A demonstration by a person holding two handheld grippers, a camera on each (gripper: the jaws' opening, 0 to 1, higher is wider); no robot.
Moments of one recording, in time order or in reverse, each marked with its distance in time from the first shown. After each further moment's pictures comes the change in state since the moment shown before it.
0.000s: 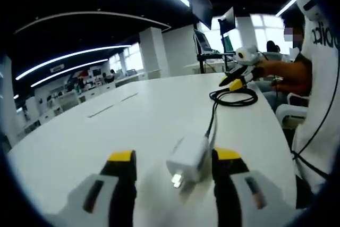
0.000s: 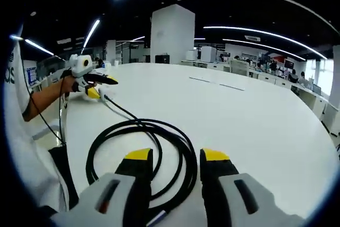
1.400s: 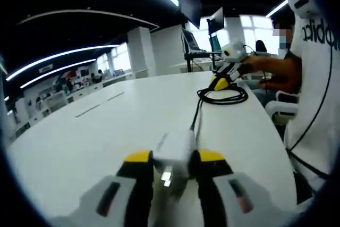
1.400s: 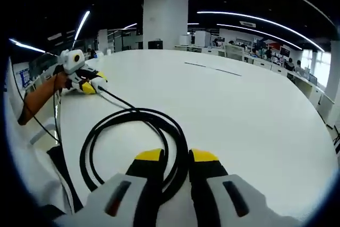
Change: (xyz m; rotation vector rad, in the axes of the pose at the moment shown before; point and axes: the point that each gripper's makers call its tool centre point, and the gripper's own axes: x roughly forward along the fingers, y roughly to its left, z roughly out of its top) left arm 0.004 -0.019 -0.004 0.013 -0.010 -0.089; right arm 0.010 0.005 -0.009 0.019 0.123 -0.037
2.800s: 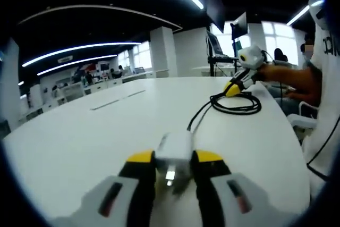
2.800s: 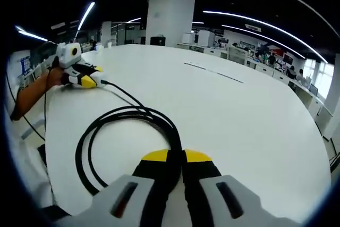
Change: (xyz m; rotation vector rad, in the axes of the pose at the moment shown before) left arm 0.016 0.044 0.003 -0.099 -0.016 0.162; right arm 0.036 -0.028 0.027 -0.078 0.025 -0.018
